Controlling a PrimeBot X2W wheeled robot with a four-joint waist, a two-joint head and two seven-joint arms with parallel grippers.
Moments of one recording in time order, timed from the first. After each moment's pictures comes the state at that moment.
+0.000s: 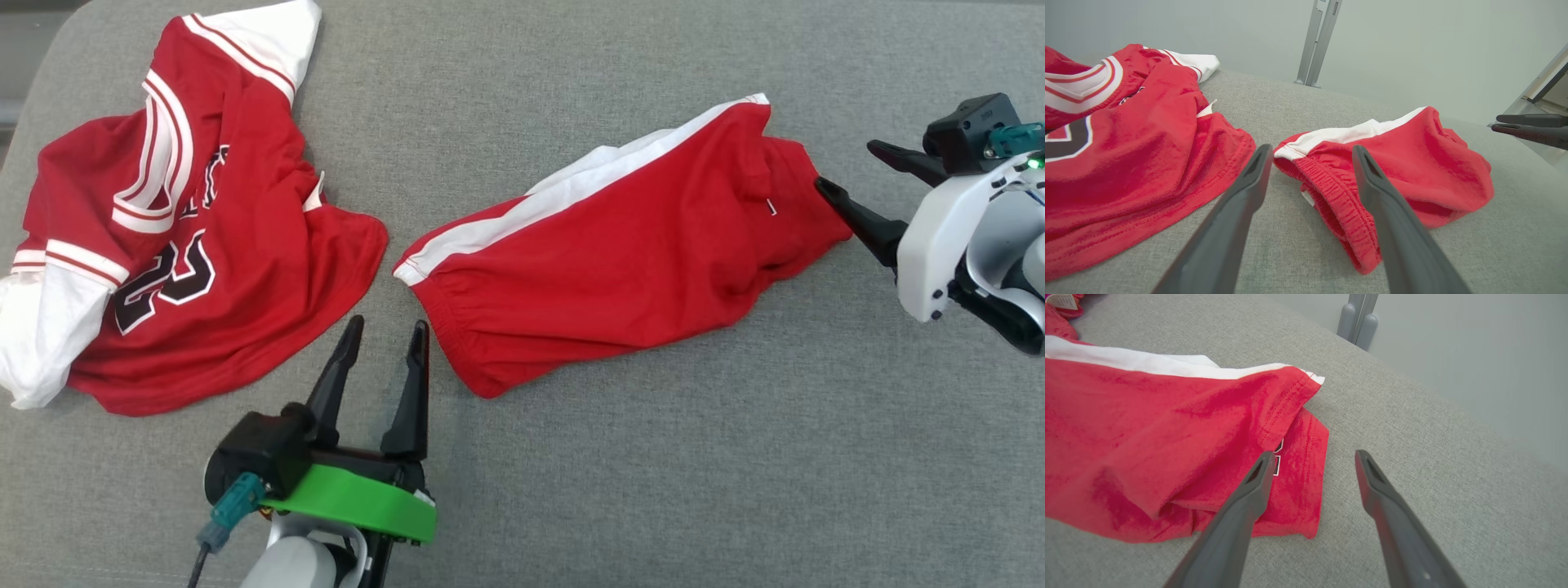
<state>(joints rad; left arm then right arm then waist) -0.16 0.21 -0.47 0.05 -0.56 0.09 -0.26 -0.92 -0.81 1.00 0.39 0.88 0.13 0.08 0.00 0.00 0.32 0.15</state>
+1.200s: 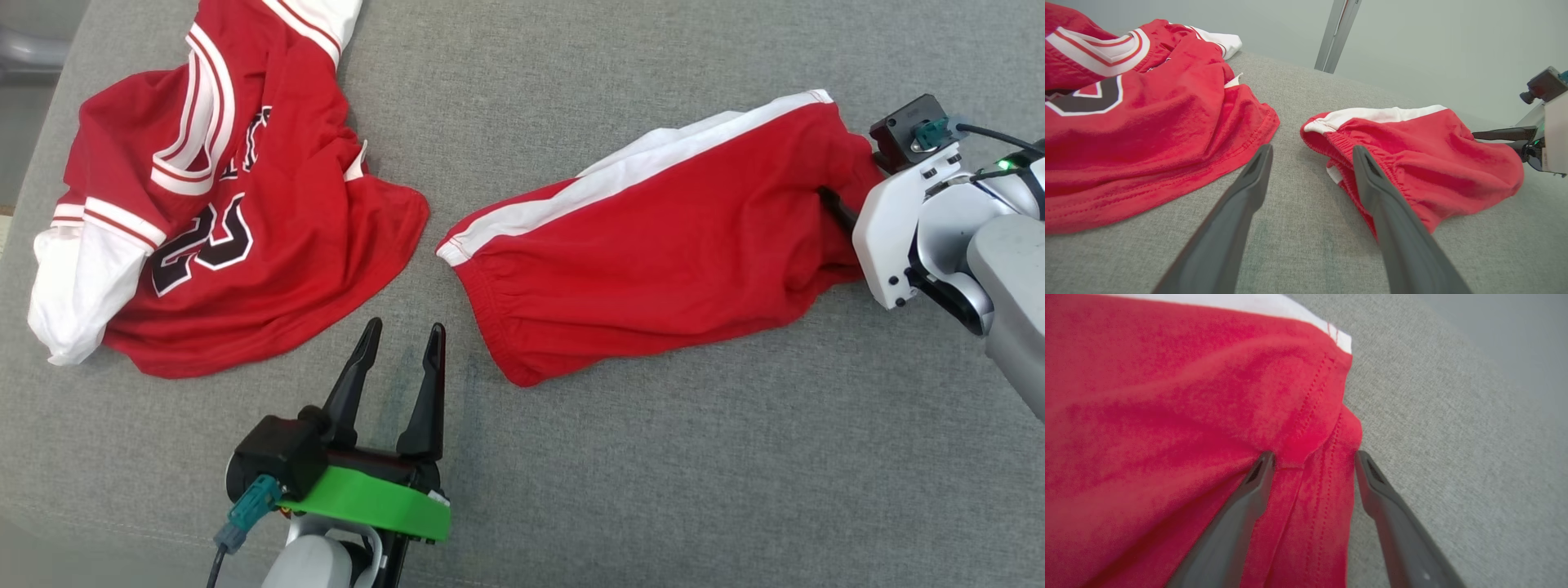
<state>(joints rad) -0.12 0.05 -0.33 0.12 -0.41 -0.07 -0.26 -0.90 -0.58 0.79 0.67 0.54 0.13 0.27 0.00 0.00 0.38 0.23</state>
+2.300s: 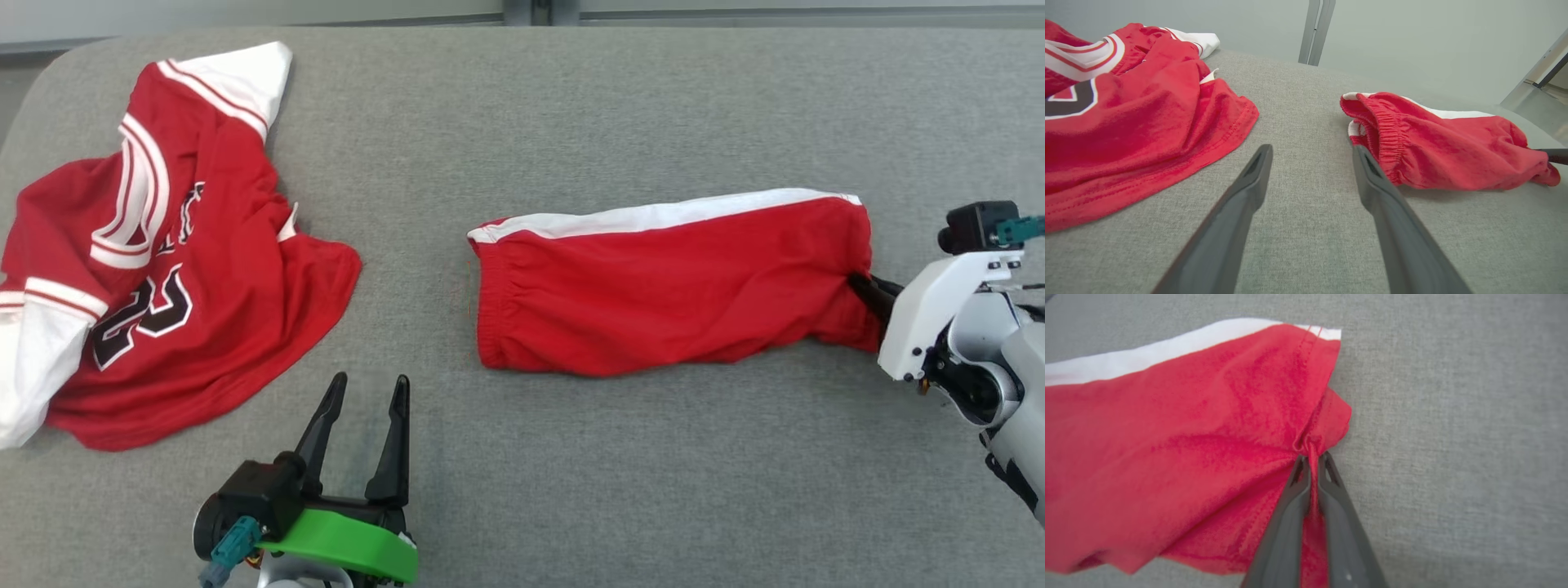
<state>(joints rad) -0.04 0.08 -0.27 0.17 -0.36 -0.08 -0.26 -0.64 -0.54 0.55 0.67 0.91 0.13 0.24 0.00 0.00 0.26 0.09</state>
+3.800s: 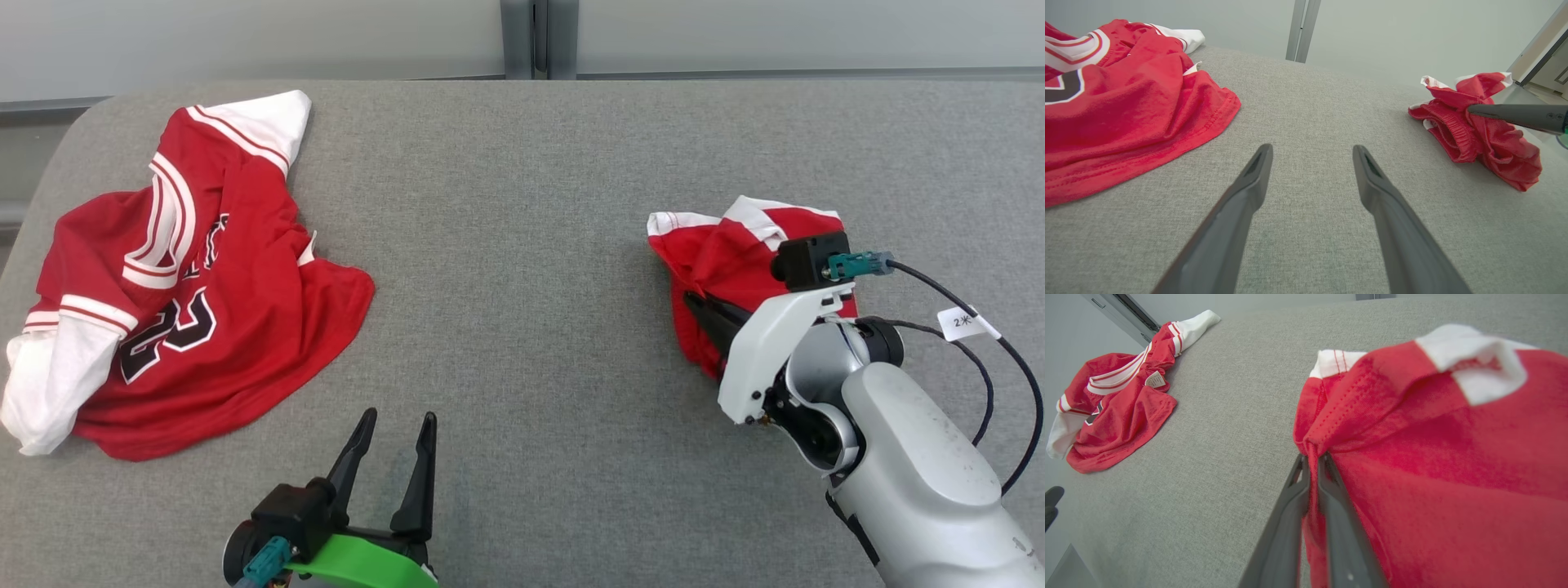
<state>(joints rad) -0.01 0.05 -0.29 0.23 -0.35 -0.11 -0.26 -0.47 -0.22 0.35 0.38 0.60 0.13 0.33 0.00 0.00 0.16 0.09</state>
